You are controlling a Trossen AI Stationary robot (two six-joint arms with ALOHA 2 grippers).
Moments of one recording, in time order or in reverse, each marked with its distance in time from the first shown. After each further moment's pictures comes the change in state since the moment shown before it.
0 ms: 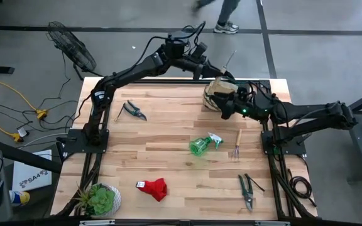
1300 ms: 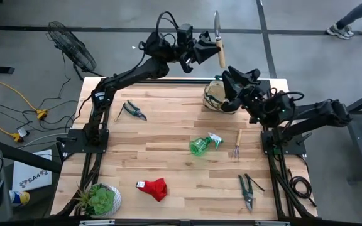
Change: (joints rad) left arm -0.038 0.000 0.001 0.790 -0.101 -0.171; right arm 0.034 0.135 -0.001 0.957 0.084 -0.955
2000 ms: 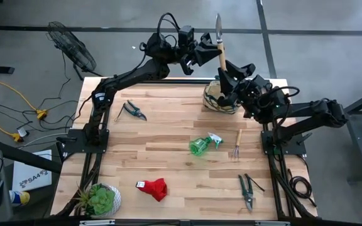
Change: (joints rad) left arm -0.014 0.000 0.000 -0.008 0.002 0.001; right arm -0.066 0.080 0.065 0.045 -0.080 0.057
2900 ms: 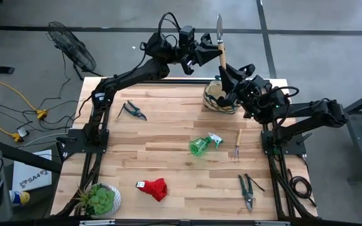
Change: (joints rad) left arm 0.001 0.000 -0.001 -0.025 0.004 0.002; right arm 0.000 0.000 0.000 -0.010 0.007 0.000
